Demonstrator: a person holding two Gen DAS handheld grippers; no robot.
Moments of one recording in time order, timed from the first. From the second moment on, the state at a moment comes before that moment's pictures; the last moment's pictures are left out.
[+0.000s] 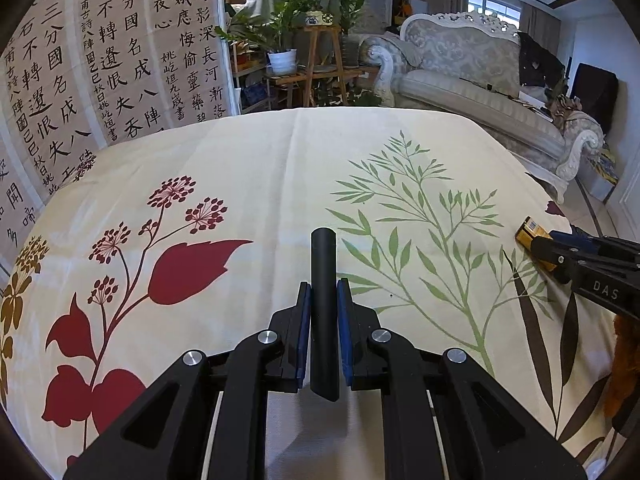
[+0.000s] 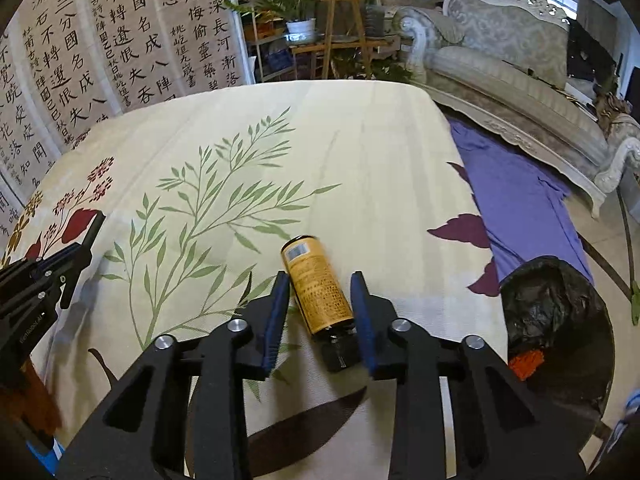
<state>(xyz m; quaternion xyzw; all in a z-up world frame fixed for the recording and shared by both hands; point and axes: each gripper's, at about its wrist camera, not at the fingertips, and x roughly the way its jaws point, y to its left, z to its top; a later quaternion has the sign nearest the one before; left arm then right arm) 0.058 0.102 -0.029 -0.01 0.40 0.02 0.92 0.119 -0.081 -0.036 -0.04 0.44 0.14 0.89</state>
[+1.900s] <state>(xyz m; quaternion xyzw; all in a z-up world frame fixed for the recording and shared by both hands) 0.020 -0.129 -0.006 0.08 0.35 -0.20 0.91 -0.012 -0.285 -0.022 0.08 0.38 -0.07 0.92</state>
